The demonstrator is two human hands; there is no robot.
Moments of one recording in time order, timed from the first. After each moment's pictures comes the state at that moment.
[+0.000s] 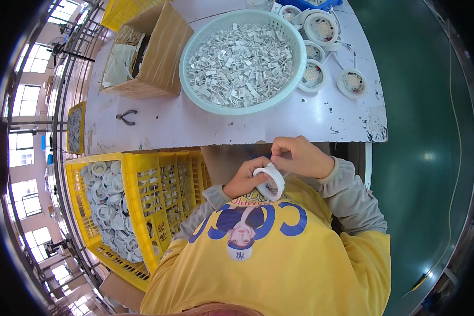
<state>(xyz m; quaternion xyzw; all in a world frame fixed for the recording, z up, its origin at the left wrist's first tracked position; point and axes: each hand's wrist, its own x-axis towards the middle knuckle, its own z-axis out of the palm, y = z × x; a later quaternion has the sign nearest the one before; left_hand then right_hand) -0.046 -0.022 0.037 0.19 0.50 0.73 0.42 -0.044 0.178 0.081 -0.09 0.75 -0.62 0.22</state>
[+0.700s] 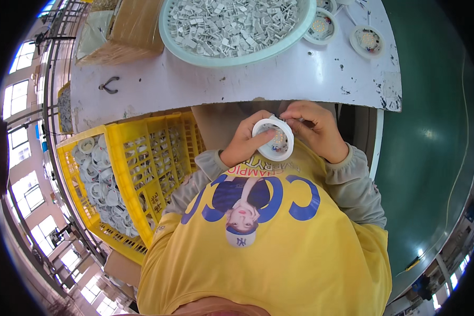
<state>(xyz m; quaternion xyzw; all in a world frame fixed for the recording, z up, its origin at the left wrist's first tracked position) -0.044 -0.007 0.041 0.12 0.49 0.77 0.39 -0.009 0.181 0.060 -0.05 0.76 -0.65 0.06</state>
